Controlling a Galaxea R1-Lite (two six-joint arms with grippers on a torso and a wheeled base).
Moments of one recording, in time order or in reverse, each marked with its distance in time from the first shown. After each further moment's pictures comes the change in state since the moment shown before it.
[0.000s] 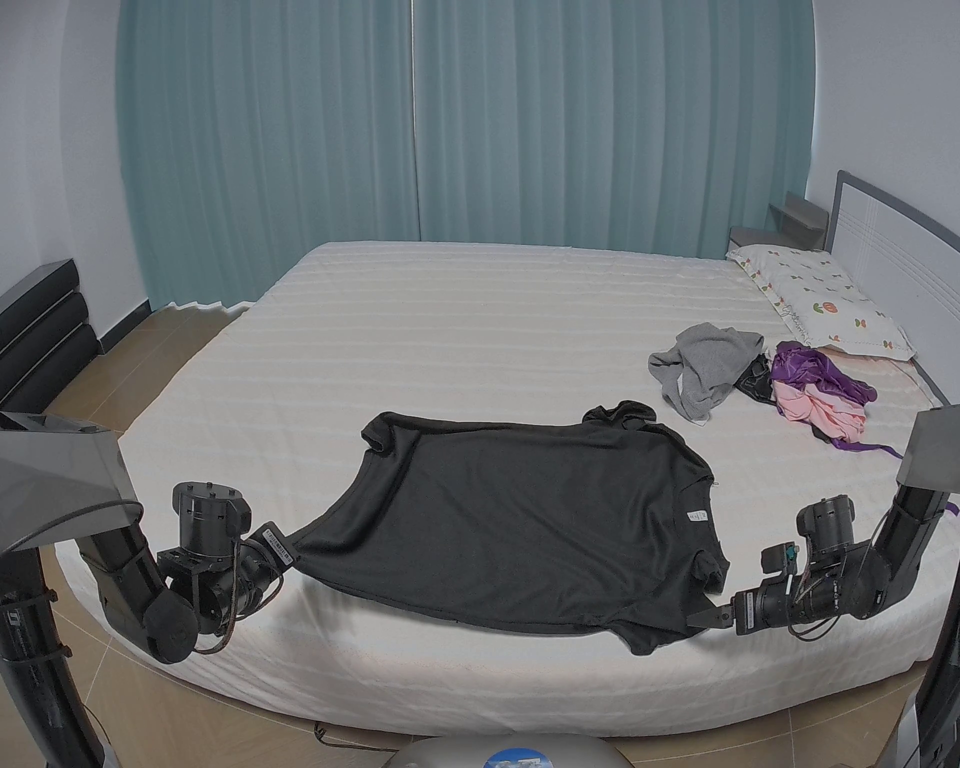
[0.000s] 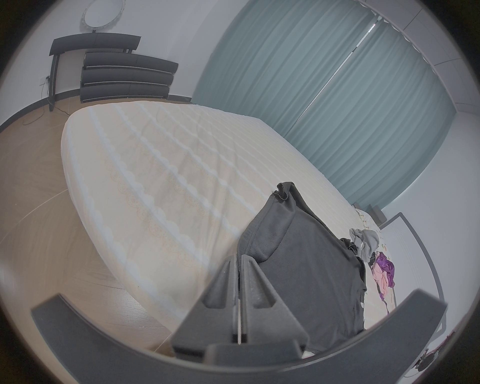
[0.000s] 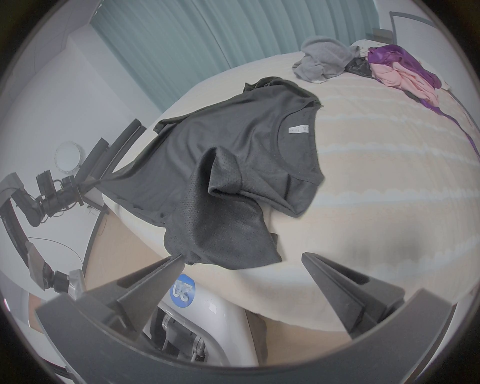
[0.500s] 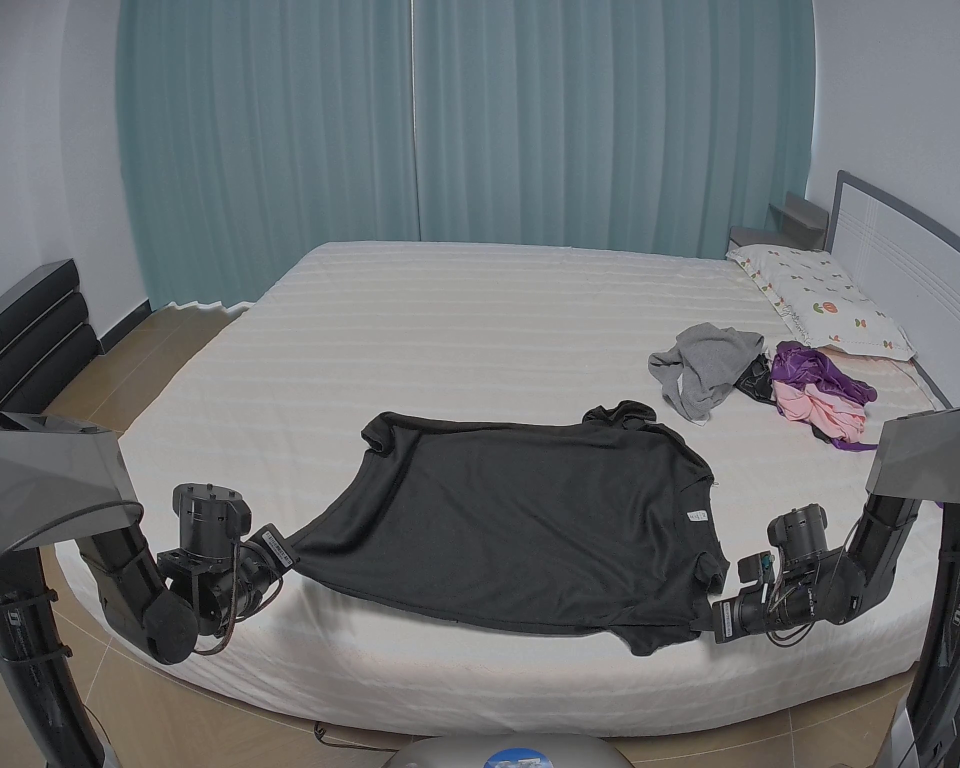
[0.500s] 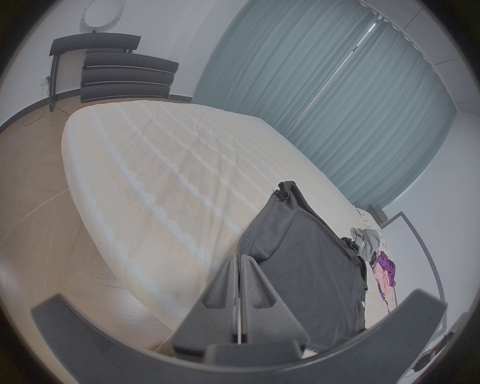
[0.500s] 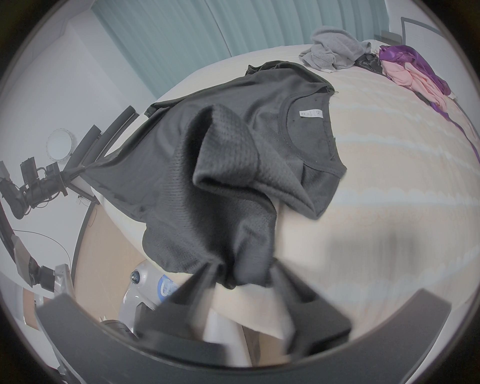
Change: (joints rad) left arm 0.001 0.002 0.003 0.003 0.000 0.001; right arm 0.063 0.094 -0.062 0.001 -0.084 0.010
